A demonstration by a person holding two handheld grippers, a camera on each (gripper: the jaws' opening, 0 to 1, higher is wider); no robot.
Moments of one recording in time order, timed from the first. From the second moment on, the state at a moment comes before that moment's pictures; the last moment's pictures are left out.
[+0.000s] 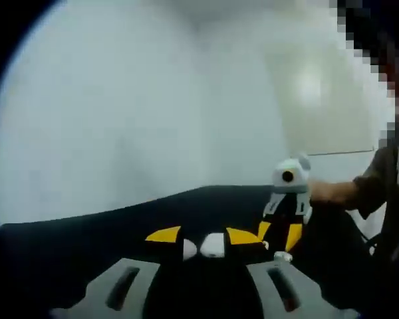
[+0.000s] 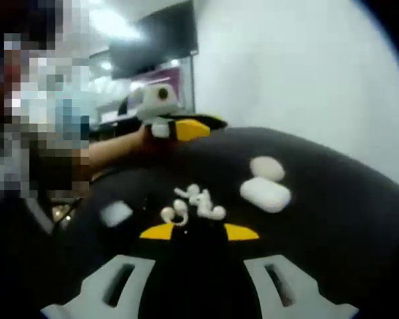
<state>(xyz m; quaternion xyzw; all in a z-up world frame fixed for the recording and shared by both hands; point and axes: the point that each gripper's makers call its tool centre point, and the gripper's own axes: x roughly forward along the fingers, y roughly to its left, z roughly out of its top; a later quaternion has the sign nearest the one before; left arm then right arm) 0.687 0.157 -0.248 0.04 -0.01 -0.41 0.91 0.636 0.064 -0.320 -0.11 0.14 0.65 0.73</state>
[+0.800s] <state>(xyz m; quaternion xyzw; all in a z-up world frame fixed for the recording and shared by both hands) 0.674 0.142 -0.260 0.09 0.00 -0.43 0.90 0.650 0.073 -0.321 -0.12 0.12 0.64 0.75</state>
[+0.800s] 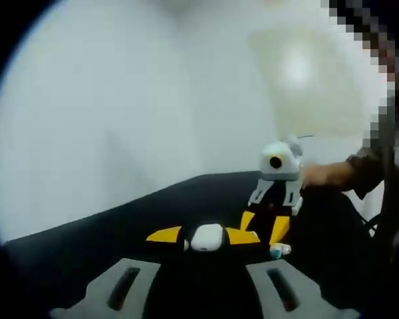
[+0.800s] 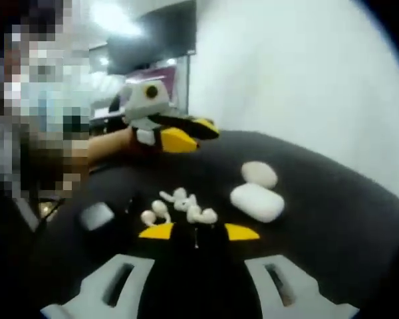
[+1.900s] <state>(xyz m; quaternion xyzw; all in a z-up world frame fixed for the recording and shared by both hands) 0.674 0.140 -0.276 0.11 0.03 -0.44 0.89 0.631 0.034 -0.299 -0.10 0.15 0.66 0.73</state>
